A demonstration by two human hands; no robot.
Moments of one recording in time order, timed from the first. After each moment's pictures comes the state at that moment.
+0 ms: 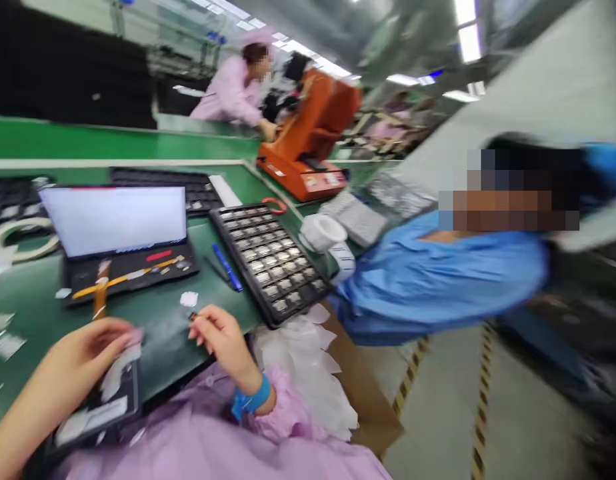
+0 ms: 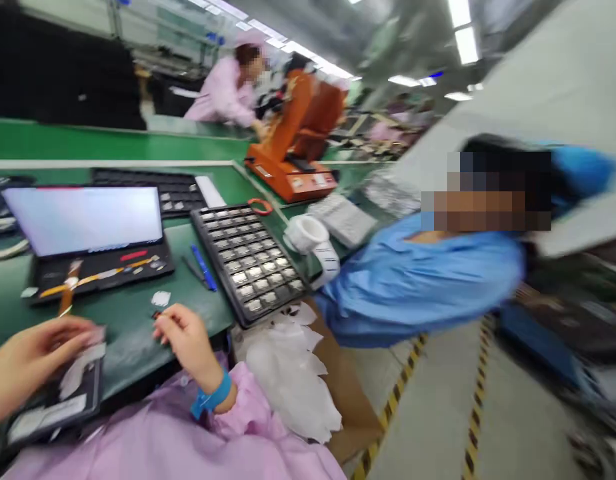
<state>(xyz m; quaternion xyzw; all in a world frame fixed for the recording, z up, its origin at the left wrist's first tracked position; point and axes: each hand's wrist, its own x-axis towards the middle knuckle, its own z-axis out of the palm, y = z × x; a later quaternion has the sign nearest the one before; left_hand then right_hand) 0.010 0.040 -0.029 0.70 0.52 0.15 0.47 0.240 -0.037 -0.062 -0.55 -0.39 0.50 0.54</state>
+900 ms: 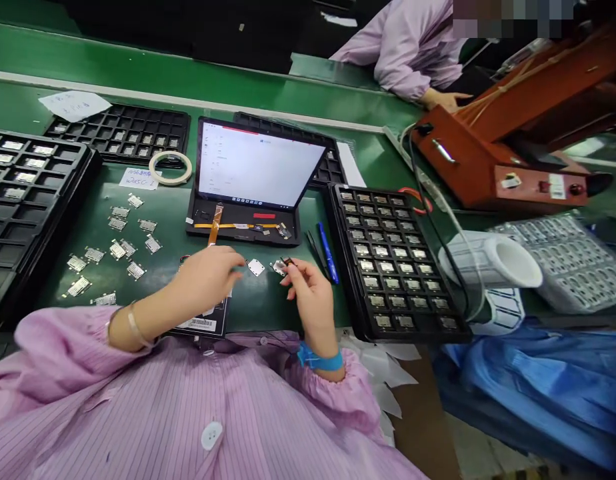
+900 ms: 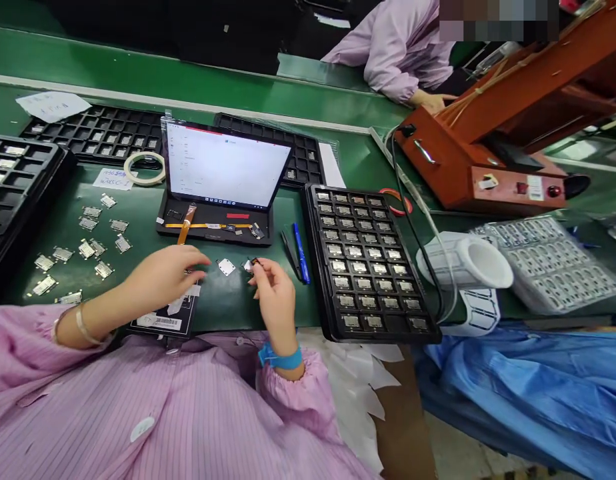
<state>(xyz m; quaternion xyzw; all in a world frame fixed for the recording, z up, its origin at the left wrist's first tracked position) 0.028 0.053 0.001 0.84 0.49 0.06 0.25 0.244 0.011 -0.063 -0.63 -0.42 0.42 0.50</state>
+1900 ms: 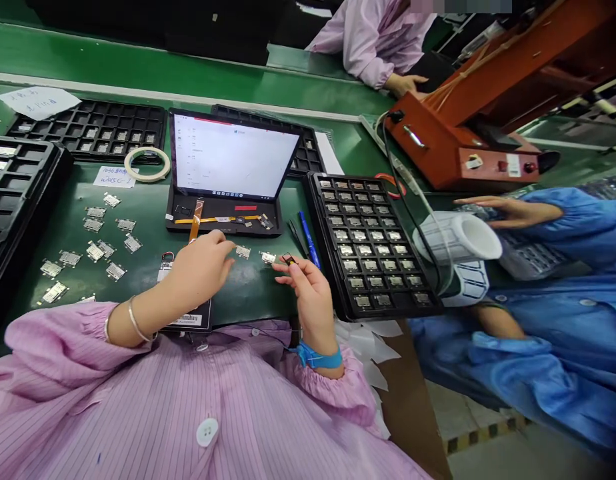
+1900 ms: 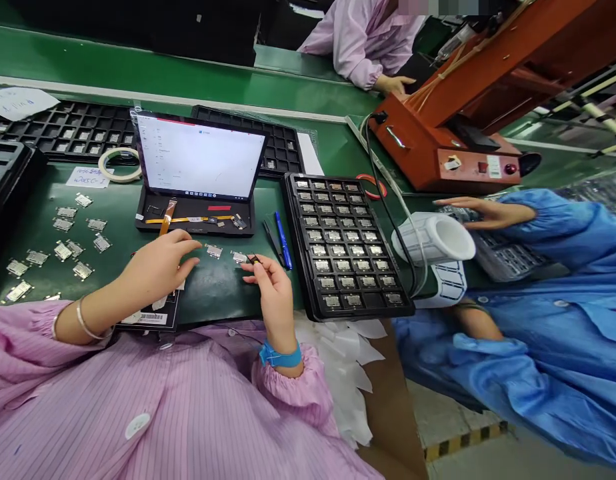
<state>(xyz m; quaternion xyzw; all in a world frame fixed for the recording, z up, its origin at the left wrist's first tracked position) 0.050 0.049 -0.002 0.85 0.50 0.06 0.17 0.259 -0.012 -0.062 -0.58 -0.37 0.45 0.57</state>
